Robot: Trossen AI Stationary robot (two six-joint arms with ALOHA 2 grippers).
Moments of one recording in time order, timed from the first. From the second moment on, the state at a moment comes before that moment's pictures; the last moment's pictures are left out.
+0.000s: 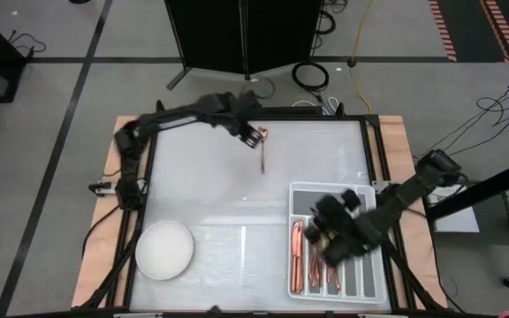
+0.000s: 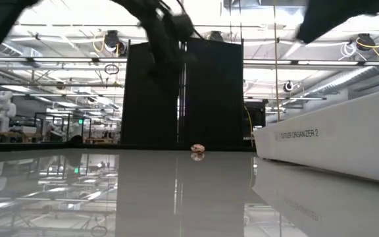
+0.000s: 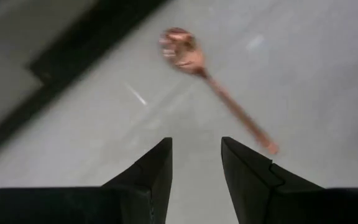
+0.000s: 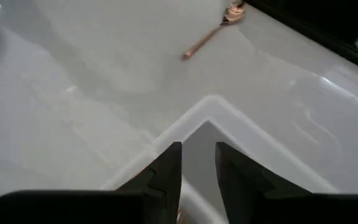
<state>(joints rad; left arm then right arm) 0.46 1.92 1.75 -0.99 -0.07 -0.34 0.62 1.56 1.33 -1.29 0.79 1.48</state>
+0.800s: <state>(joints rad) 0.47 0.92 0.35 0.28 0.51 -0.36 -0.39 1.96 1.36 -0.21 0.11 0.76</state>
